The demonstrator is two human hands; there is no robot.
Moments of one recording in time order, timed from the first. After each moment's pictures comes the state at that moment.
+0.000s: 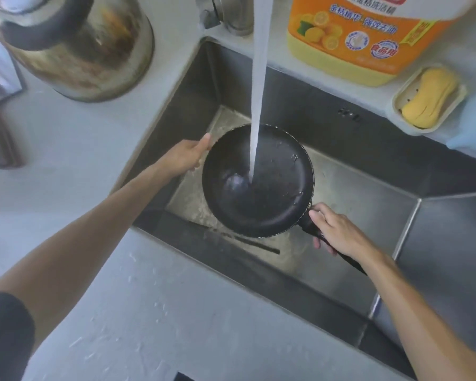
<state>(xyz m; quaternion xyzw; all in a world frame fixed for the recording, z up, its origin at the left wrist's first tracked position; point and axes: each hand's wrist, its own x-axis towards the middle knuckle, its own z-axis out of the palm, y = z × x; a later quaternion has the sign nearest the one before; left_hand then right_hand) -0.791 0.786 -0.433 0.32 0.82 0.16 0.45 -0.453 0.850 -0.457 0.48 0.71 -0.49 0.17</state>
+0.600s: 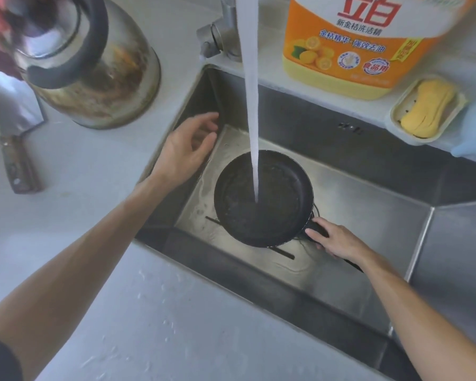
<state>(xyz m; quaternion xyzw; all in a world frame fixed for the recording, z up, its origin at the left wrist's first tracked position) -0.792 0.796 -0.394 0.52 0.75 0.33 0.23 -0.453 0.861 -0.504 0.50 0.68 -0.50 0.20</state>
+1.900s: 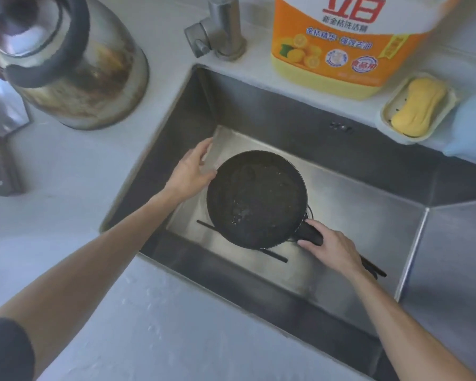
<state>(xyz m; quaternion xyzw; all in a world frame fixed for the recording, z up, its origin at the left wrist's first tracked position) -0.780 0.794 -0.459 0.44 0.81 0.20 0.32 -0.446 0.843 -0.511 0.53 0.75 -0.35 0.17</state>
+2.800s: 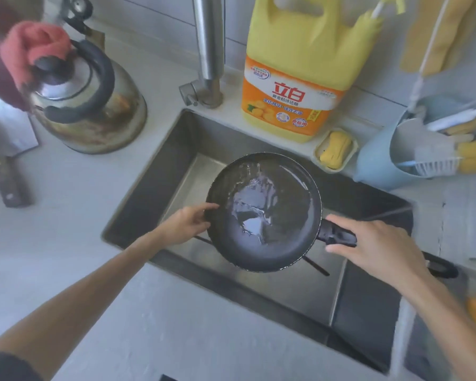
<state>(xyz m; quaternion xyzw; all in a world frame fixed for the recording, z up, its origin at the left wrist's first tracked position) -0.733 0.740 -0.397 0.48 0.68 0.19 0.52 -0.400 0.863 -0.262 0.48 0.85 -0.15 0.16</state>
